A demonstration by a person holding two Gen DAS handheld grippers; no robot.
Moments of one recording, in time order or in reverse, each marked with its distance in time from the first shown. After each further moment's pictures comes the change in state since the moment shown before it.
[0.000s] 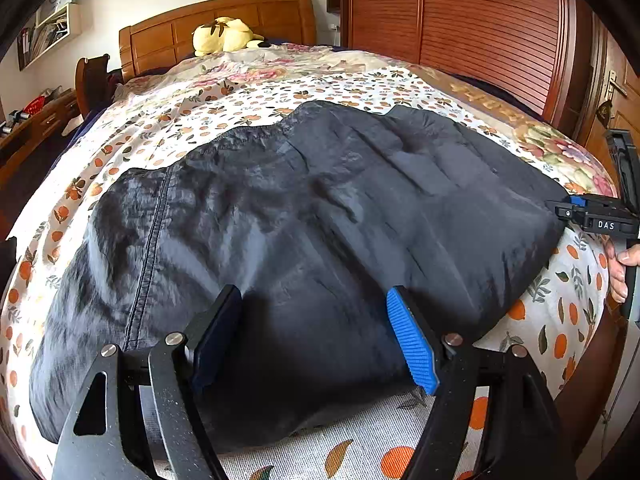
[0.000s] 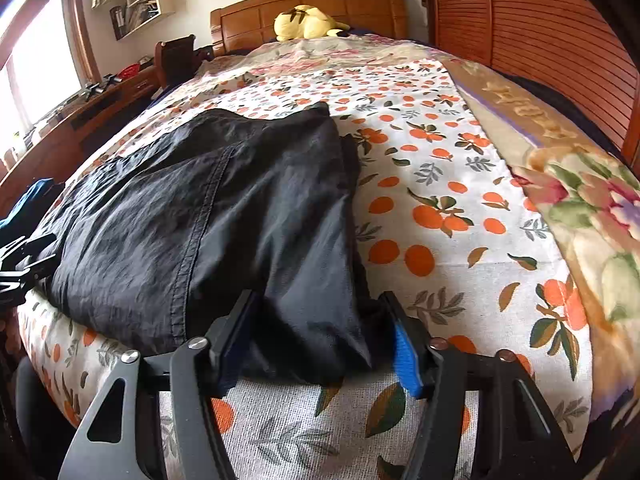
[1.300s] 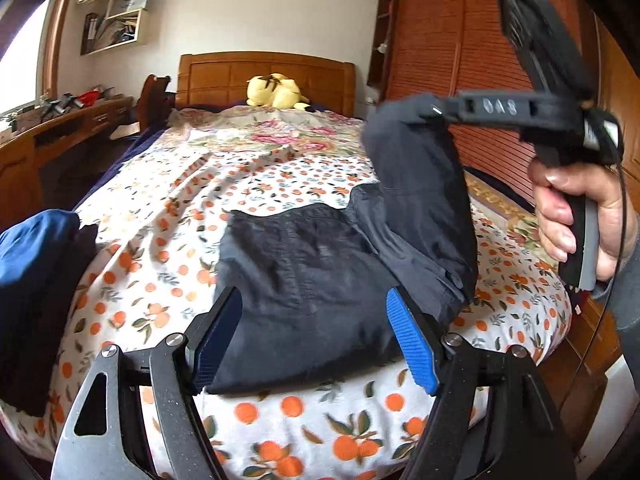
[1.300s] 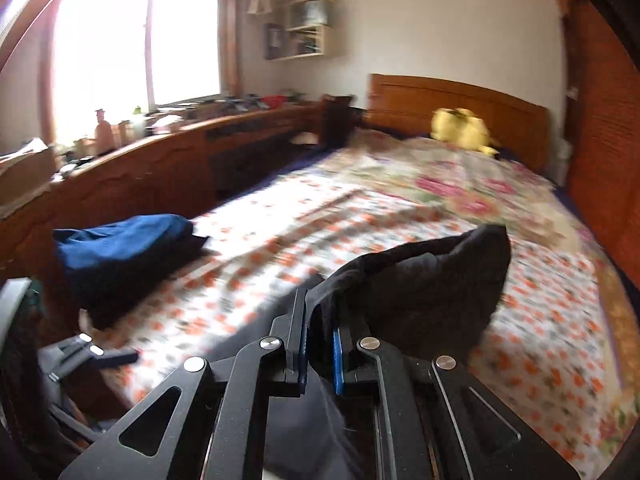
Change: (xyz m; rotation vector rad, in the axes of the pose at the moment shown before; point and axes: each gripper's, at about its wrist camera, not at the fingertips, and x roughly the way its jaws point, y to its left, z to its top) left arm -0.153 0.102 -0.029 -0.181 -0.235 0.006; right arm -0.068 0.311 0.141 -0.371 -0.240 0.319
